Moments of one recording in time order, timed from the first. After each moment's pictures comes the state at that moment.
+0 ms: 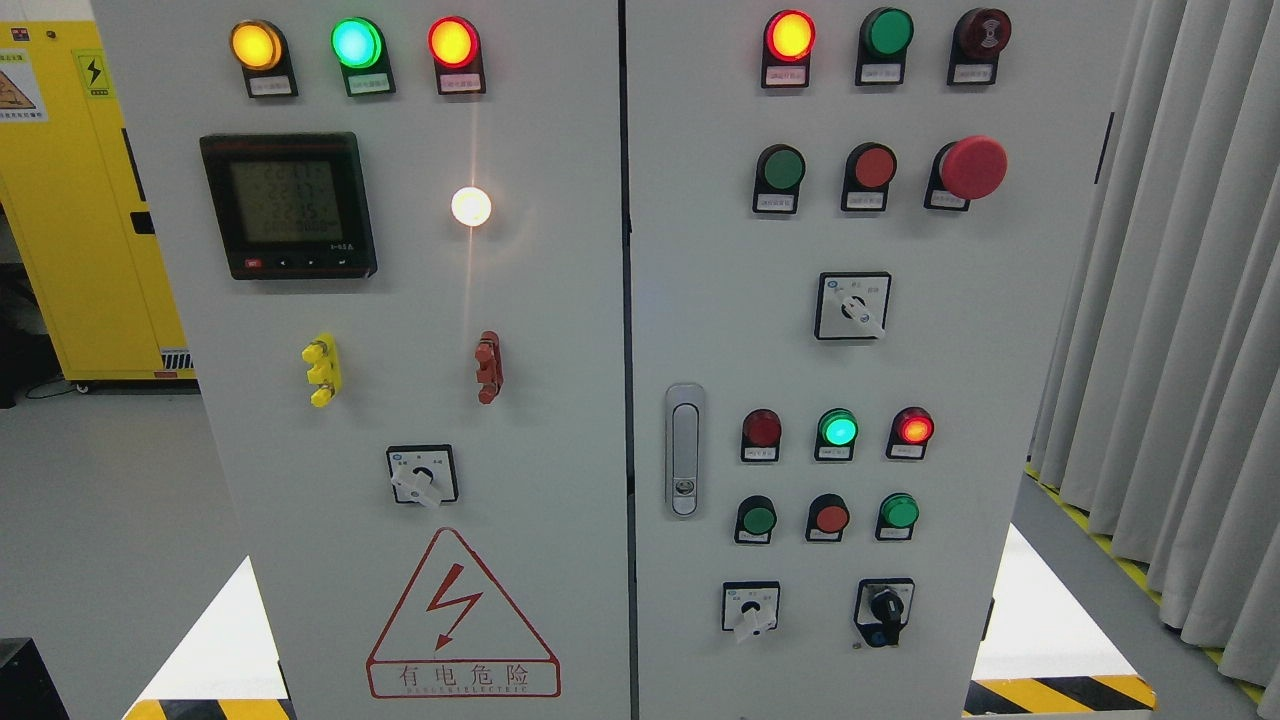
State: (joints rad) left arm 0.06 -0.10 -0.05 -0.10 0.07 -0.13 -0.05; right arm 0.21 0.08 0.35 -1.84 0.13 -0.26 -0.09
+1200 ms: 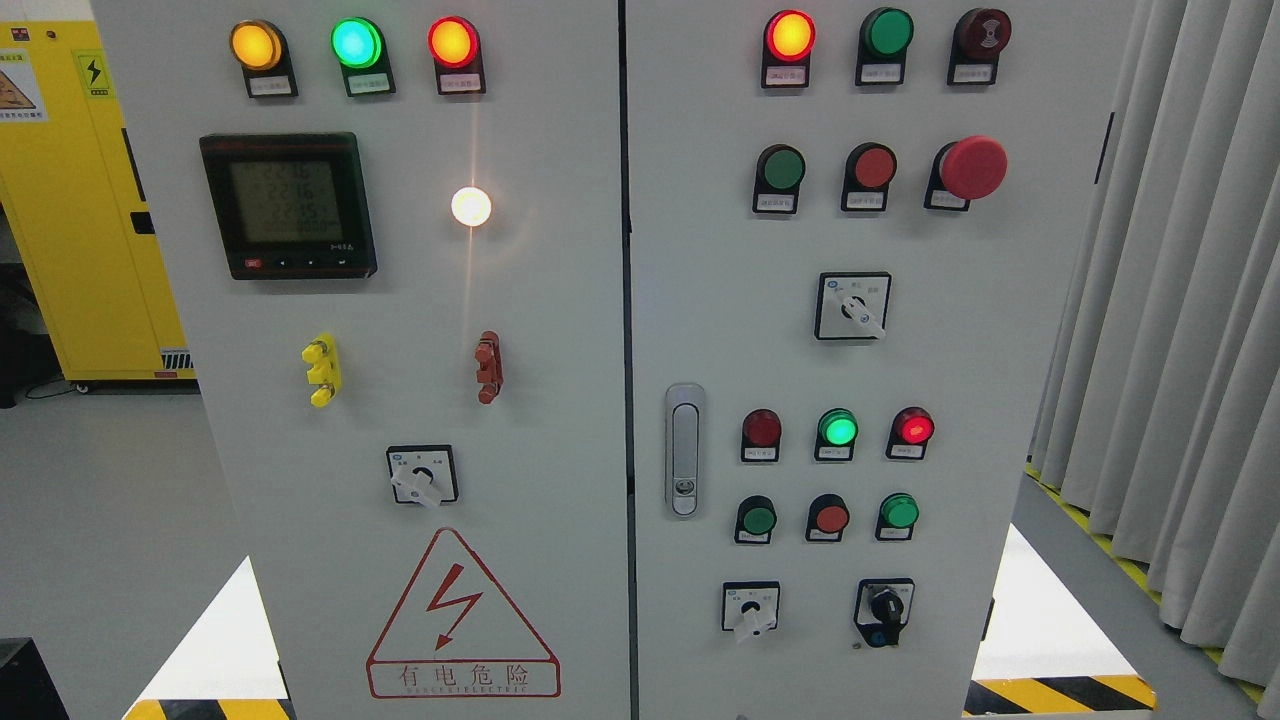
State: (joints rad) left arm 0.06 -0.10 -0.05 -0.10 0.07 -0.13 -0.05; right arm 0.21 0.08 0.33 -1.85 0.21 -0.28 -0.09
